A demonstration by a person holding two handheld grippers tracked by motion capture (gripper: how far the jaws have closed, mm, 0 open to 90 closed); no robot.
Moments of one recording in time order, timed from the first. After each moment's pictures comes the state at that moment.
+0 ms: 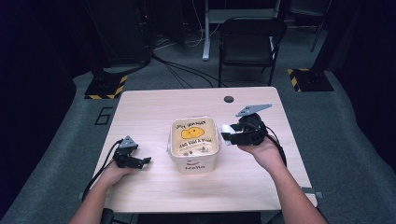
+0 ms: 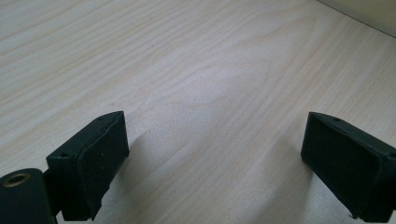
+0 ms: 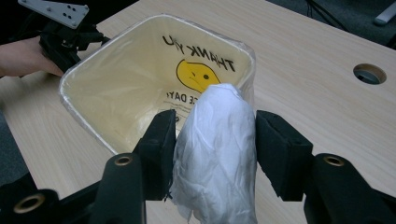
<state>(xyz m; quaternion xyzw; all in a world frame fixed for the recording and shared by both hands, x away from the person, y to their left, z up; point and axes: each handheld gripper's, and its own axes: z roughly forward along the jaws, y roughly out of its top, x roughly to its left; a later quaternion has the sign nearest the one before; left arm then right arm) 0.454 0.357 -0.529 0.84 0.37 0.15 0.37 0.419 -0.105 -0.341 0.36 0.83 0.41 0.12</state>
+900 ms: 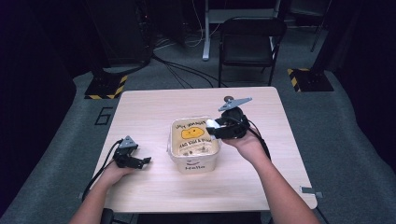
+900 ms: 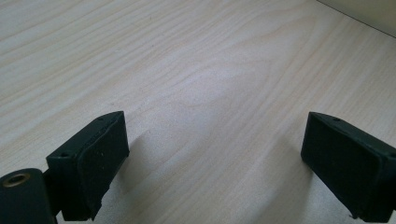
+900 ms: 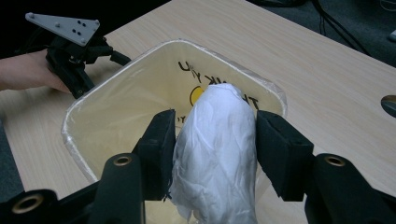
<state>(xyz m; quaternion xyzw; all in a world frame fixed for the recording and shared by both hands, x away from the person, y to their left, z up) 0.454 0.356 -0.529 0.84 0.37 0.15 0.37 0.442 -0.062 -0.340 0.34 0.84 0.42 0.12</state>
